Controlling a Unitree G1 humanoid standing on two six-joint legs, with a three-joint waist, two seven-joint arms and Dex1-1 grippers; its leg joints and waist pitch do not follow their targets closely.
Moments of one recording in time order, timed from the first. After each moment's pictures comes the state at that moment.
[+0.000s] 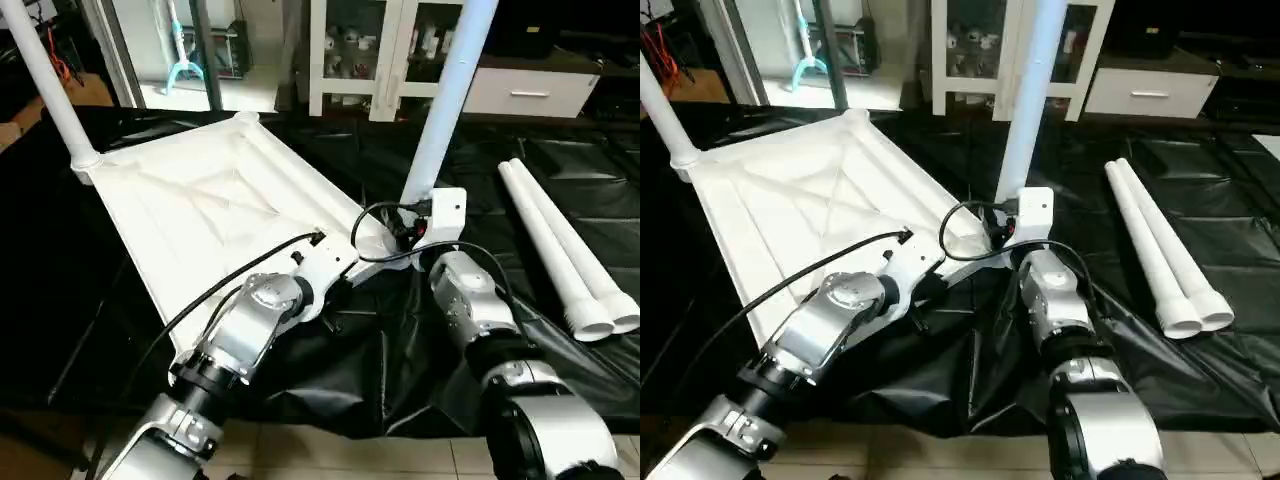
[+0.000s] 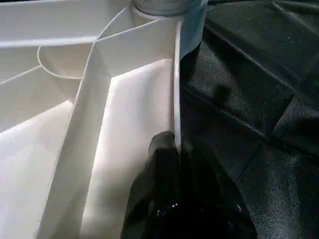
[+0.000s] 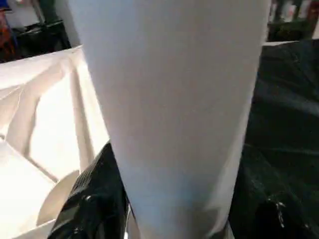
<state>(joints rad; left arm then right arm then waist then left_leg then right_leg) -0.54 0.13 -0.36 0.33 0.10 0.55 -0.54 -0.74 -0.08 -0.11 1.02 0.20 -0.12 0.30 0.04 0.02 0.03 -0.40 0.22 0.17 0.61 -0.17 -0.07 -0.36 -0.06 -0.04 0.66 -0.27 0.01</state>
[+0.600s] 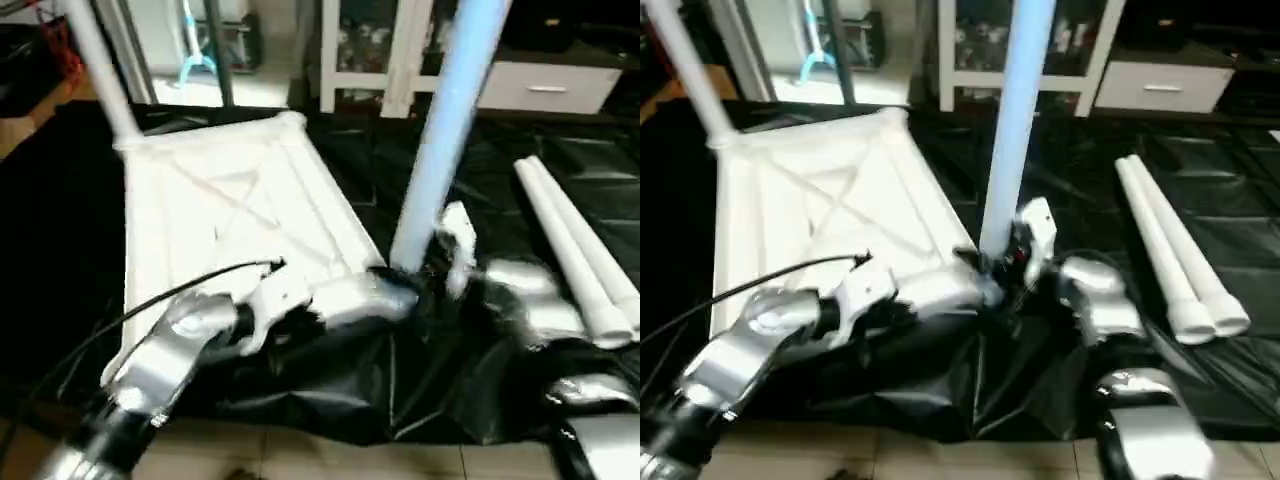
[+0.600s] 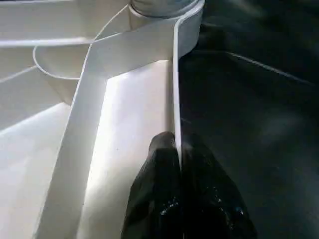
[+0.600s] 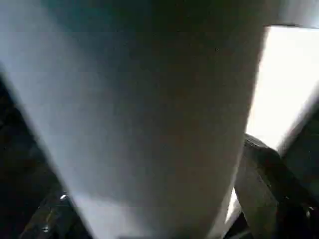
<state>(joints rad) -0.32 0.44 -0.36 0.03 -0.05 0.39 -0.95 -0.61 -0.36 0.06 0.79 0.27 -0.03 1.24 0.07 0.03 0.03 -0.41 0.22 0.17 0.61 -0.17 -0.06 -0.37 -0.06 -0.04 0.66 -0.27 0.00</state>
